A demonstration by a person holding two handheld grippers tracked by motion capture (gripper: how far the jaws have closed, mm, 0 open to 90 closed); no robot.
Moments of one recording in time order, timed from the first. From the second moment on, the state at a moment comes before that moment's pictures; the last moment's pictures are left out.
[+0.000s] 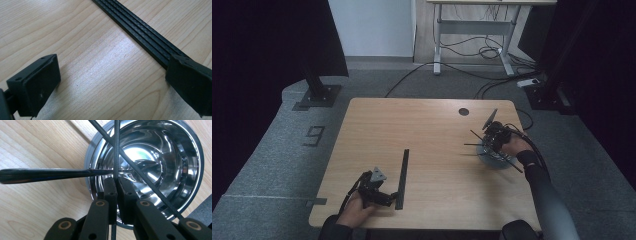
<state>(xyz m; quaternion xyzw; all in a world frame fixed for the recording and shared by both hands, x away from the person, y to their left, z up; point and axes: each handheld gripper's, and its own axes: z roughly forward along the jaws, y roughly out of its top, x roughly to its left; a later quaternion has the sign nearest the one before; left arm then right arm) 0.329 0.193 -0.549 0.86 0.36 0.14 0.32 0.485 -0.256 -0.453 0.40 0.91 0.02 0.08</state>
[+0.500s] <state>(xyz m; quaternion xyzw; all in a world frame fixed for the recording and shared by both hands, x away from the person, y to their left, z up) 0.329 0.193 -0.549 0.86 0.36 0.14 0.32 0.482 -0.264 -0.461 0.41 0.91 0.04 0.08</state>
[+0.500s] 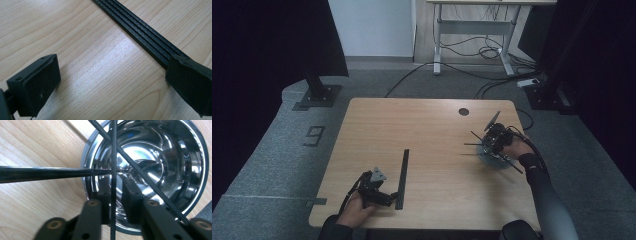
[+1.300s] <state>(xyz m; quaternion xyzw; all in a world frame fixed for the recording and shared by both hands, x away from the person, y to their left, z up) 0.329 0.193 -0.549 0.86 0.36 0.14 0.32 0.435 -0.313 -0.445 0.51 0.81 0.21 0.22</state>
